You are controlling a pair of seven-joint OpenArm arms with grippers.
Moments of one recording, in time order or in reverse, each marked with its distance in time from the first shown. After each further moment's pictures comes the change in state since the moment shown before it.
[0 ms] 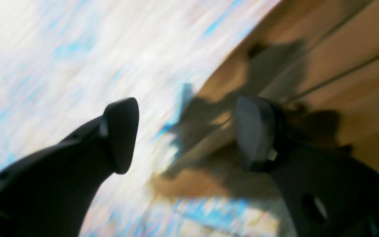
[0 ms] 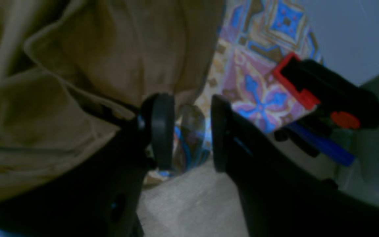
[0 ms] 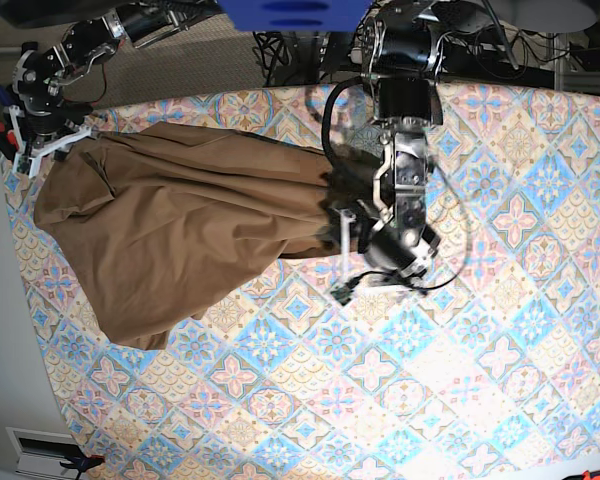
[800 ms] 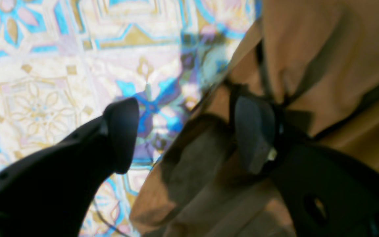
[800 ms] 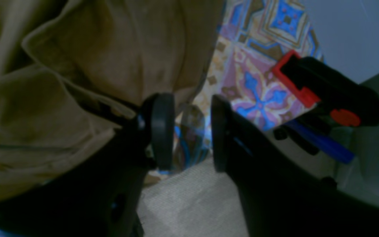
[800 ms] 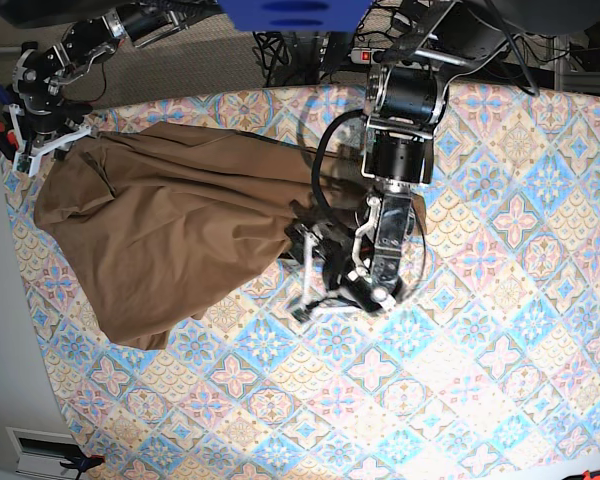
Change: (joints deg) left arm -11.2 -1.0 5.7 -25.5 -11.8 0.1 -6.6; right arm -0.2 0.0 0.0 0.0 -0.1 0.0 0.0
